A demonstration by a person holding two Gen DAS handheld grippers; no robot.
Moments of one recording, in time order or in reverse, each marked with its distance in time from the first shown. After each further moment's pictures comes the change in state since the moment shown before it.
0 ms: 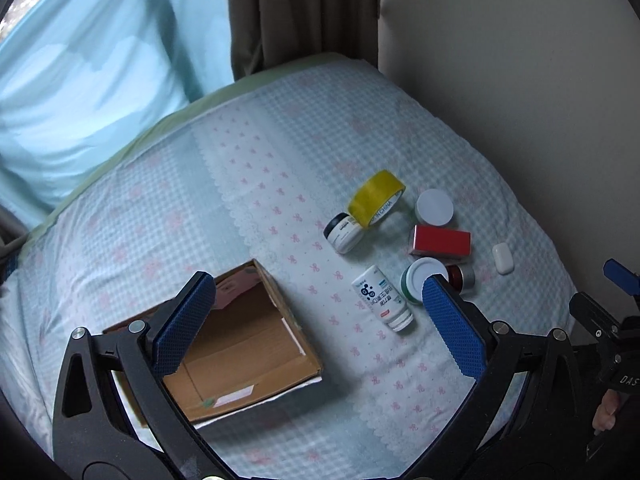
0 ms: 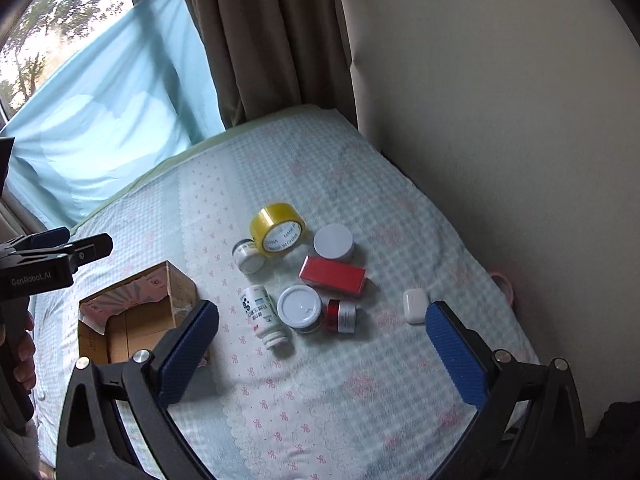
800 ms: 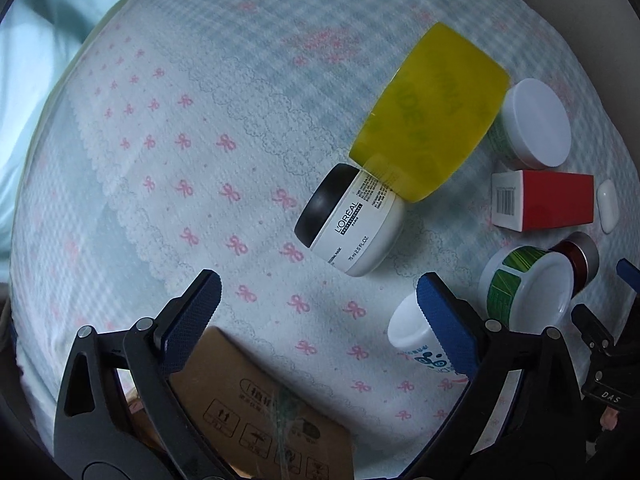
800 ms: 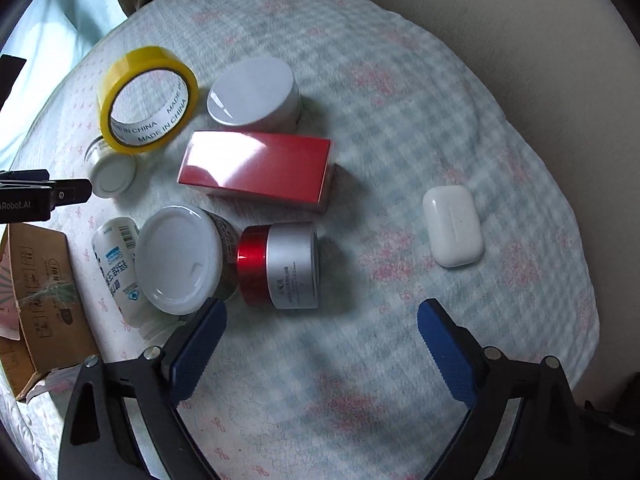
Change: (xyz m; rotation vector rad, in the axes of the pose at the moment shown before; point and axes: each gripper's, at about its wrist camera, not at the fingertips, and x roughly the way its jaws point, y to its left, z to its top) left arm 0.270 -0.021 0.022 0.213 0.402 -0.008; right arm 0.224 -0.032 -0.035 0.065 0.370 -0.154
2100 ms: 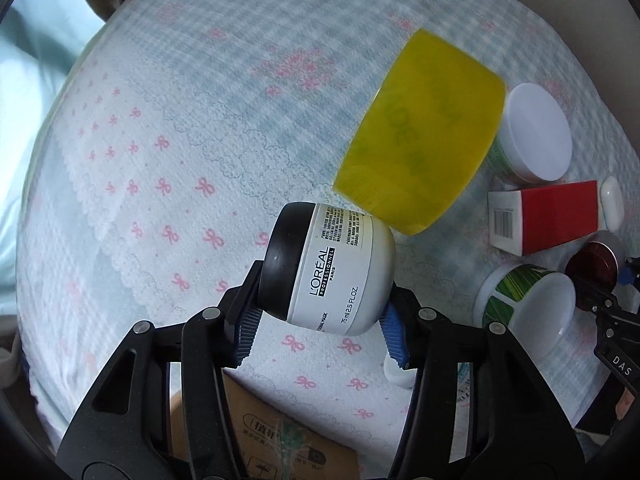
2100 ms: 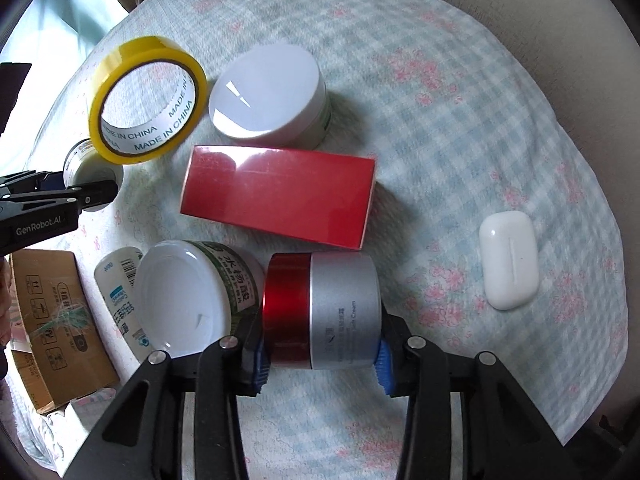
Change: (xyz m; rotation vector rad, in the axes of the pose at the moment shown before) left arm -0.015 -0.019 0.003 0.069 -0.052 0.005; right arm 0.016 -0.009 0.027 0.021 0.025 0.107
